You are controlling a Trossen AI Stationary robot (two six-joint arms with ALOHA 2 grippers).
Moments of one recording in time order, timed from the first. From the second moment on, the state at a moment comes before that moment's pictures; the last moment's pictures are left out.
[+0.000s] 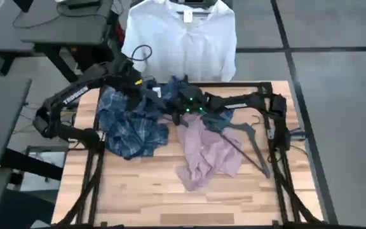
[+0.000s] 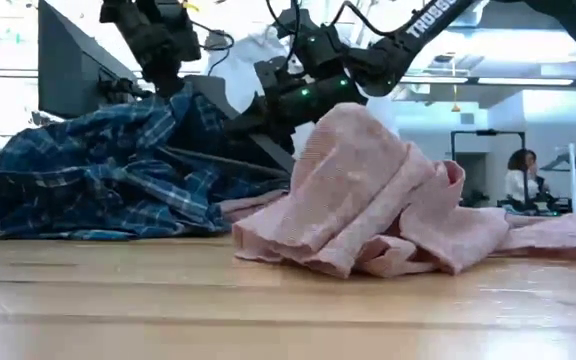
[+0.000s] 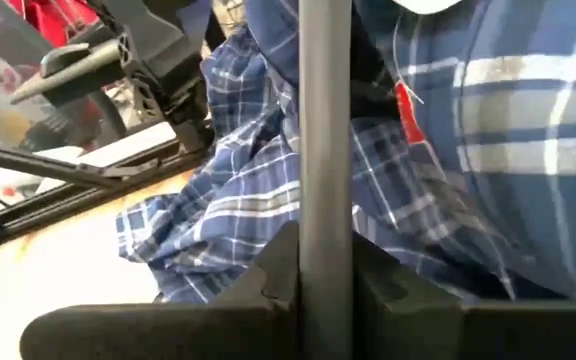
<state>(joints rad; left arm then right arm) 0.78 1.31 1.26 -0.96 0.38 0.53 -0.30 2.01 1.32 0.37 -0.30 0.25</state>
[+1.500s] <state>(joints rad) 0.73 1.13 1.29 -0.83 0.33 0.31 -0.52 1.57 1.33 -0.31 -0.29 0.10</state>
